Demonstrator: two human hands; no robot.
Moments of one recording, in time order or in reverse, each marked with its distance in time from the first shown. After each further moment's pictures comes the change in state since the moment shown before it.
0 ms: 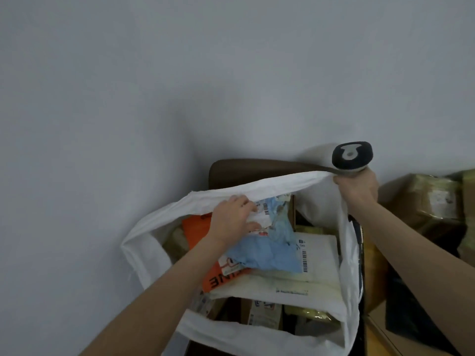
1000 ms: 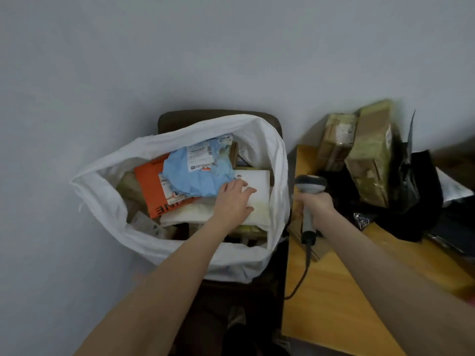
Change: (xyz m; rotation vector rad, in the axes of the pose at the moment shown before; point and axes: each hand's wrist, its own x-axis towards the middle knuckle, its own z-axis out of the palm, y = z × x) left_hand -0.075 0.169 0.054 -0.090 -0.113 0.068; right_hand -0.103 0.161 -0.094 0.210 -0.251 0.483
